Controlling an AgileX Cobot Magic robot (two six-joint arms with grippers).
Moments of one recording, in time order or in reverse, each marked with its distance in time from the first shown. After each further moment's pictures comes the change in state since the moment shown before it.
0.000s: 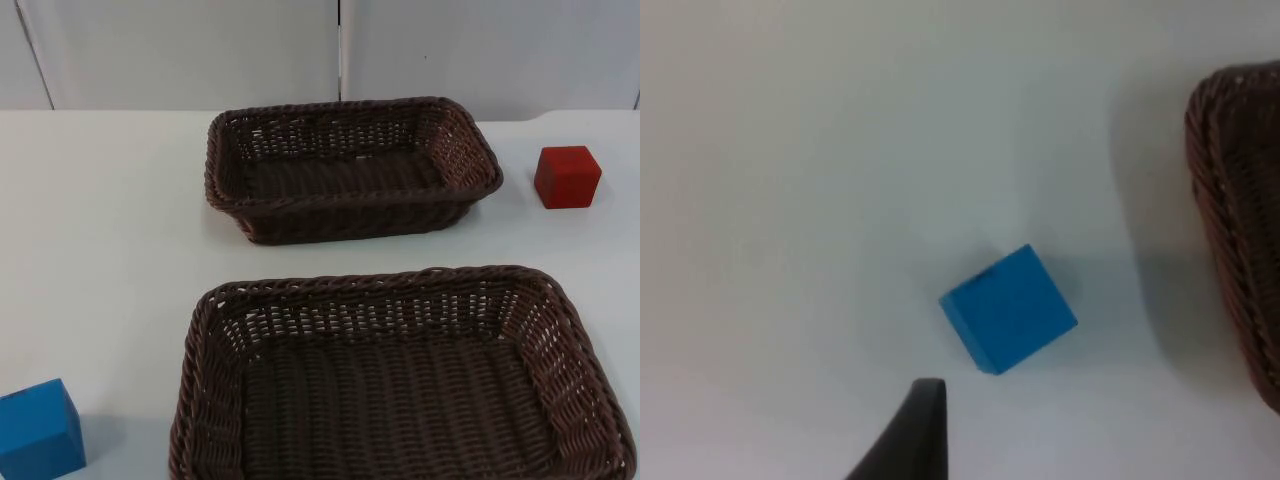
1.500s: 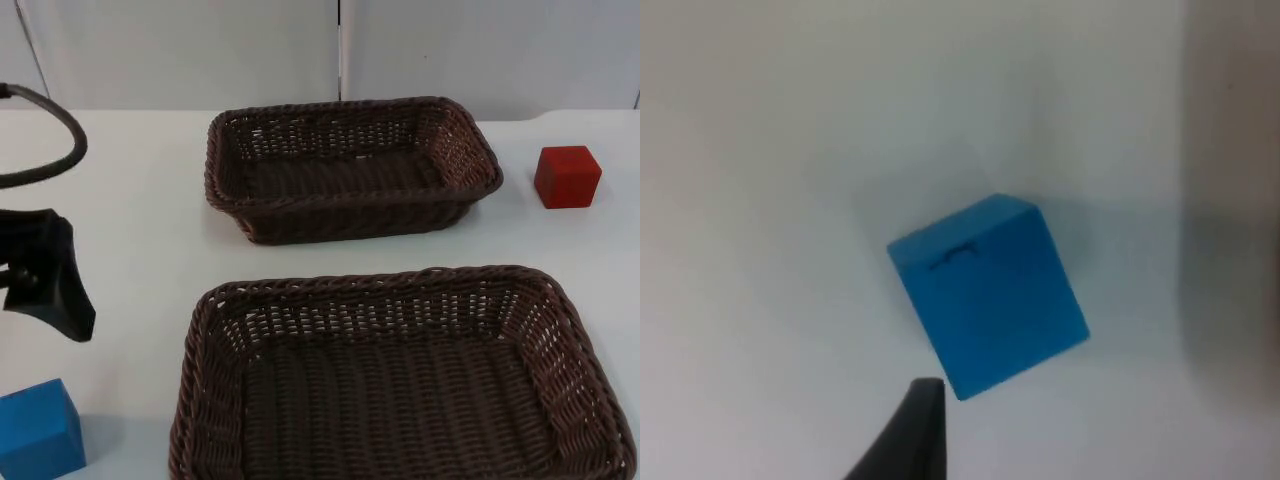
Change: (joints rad) right arm 0.000 0.000 0.000 0.000 0.000 0.000; left arm -0.183 0.502 -0.002 0.036 -0.240 -0.278
